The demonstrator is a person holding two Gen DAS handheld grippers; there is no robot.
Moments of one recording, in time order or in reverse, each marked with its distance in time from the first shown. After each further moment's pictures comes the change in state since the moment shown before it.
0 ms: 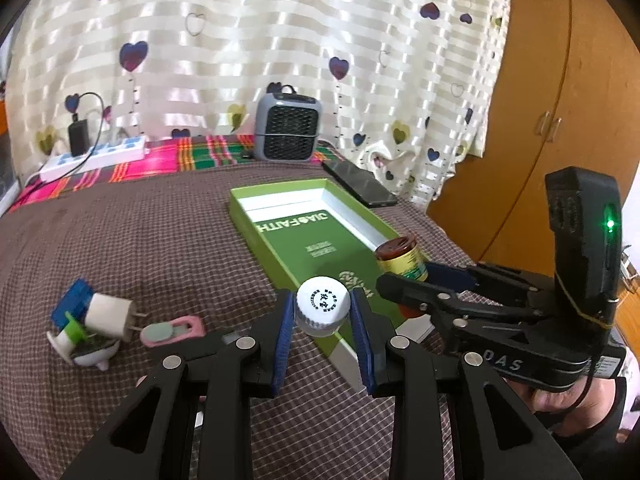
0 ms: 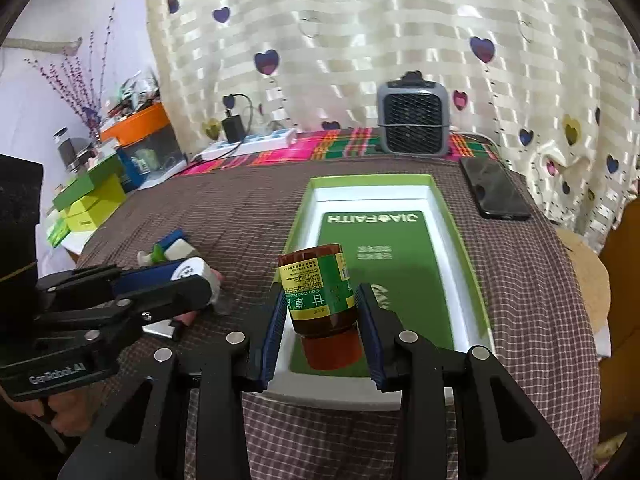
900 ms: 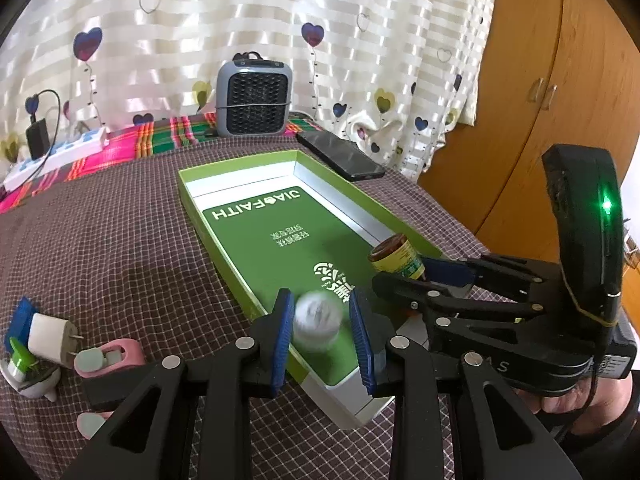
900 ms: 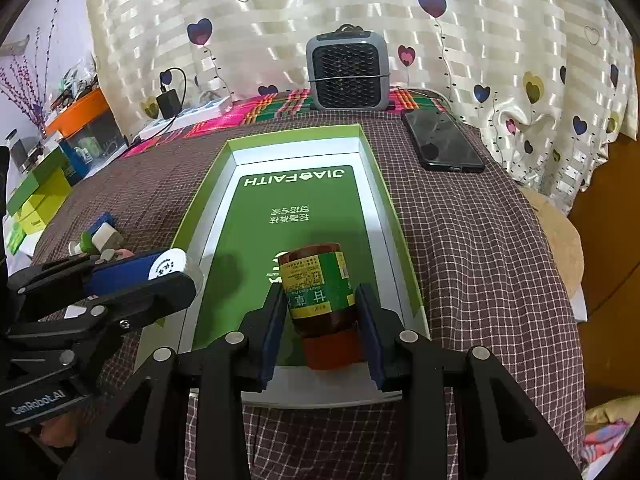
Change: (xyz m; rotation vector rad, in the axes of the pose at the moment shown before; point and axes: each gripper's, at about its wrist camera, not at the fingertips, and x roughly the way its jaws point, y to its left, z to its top) left arm 0.058 -0.022 0.001 0.065 0.082 -0.029; right arm 0.026 -0.041 -0.010 0.070 0.111 -0.142
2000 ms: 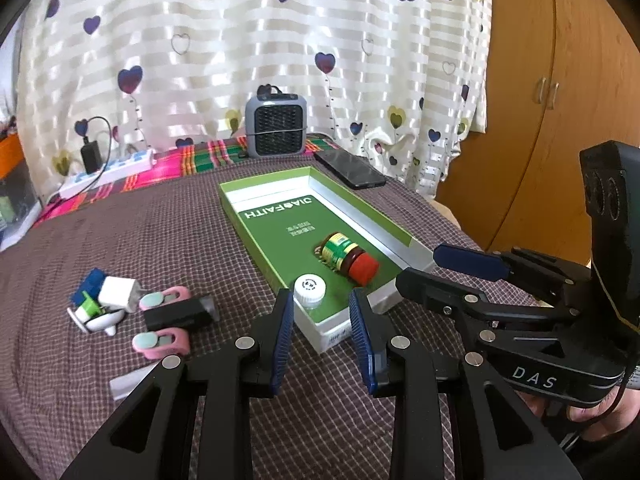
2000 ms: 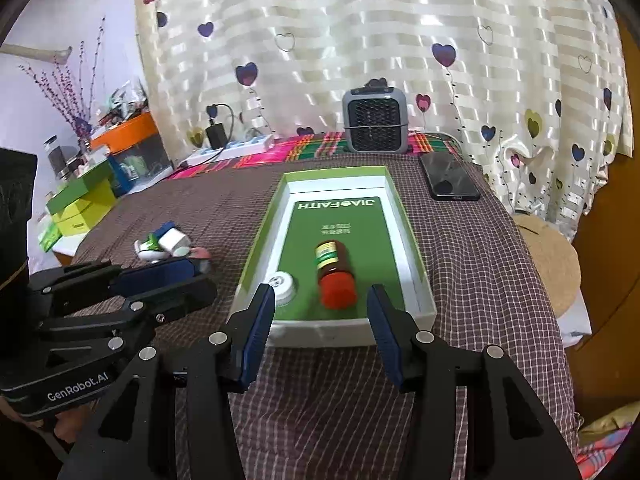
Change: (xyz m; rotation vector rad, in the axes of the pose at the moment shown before) left arm -0.080 -0.036 -0.029 0.010 -0.063 0.148; right arm -0.083 0.024 -0.031 -0.047 -0.159 0.096
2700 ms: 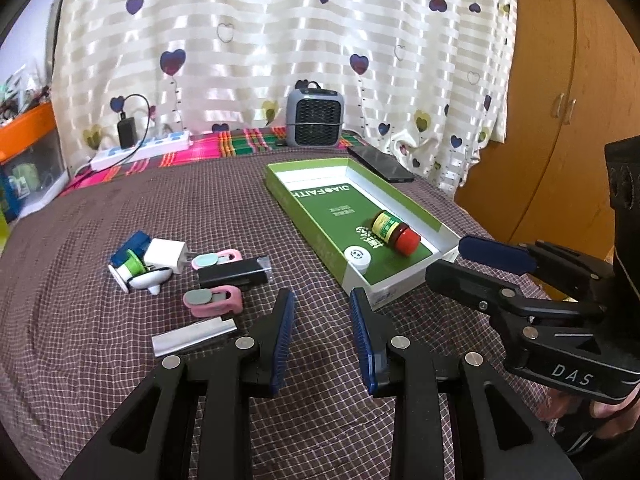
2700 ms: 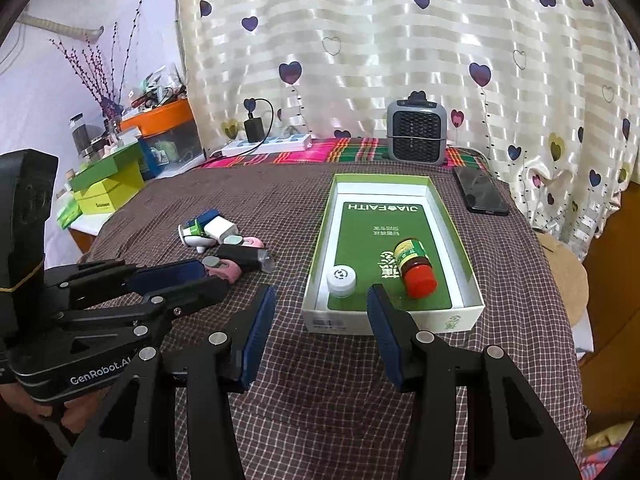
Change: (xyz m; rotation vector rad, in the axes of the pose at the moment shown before) left arm -0.025 0.039 -0.026 -0.071 0.000 0.038; right arm -0.014 0.048 -0.005 -0.078 0.003 0.031
